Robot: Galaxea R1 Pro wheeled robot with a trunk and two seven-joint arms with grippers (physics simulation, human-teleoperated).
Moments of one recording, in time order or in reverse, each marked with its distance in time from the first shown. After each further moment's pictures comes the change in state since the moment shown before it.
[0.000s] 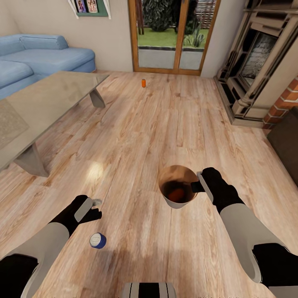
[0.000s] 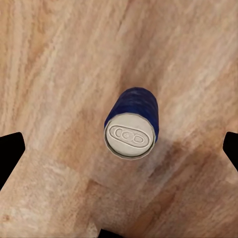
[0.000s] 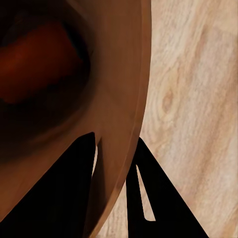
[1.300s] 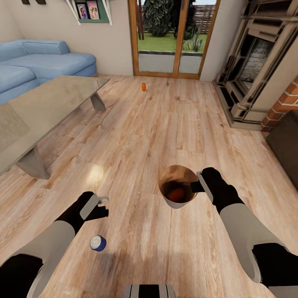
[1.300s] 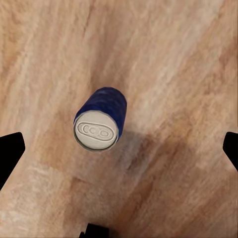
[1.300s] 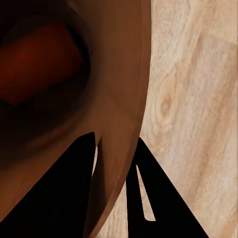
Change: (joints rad) left arm -0.003 -0.043 0.000 -0.059 0.000 0.076 0.002; right arm -0.001 0.002 0.000 0.000 -0.002 0.000 0.000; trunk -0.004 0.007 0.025
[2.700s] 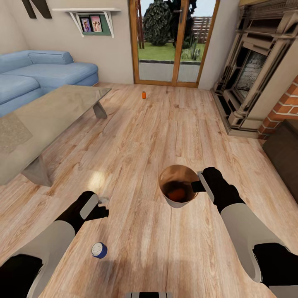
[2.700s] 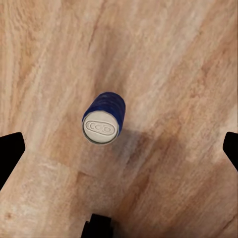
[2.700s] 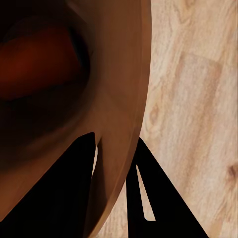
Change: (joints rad) left arm 0.001 0.000 0.001 -0.010 -0.001 0.024 0.003; right arm -0.001 -0.006 -0.007 -0.002 0.000 0.000 -0.002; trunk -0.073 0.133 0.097
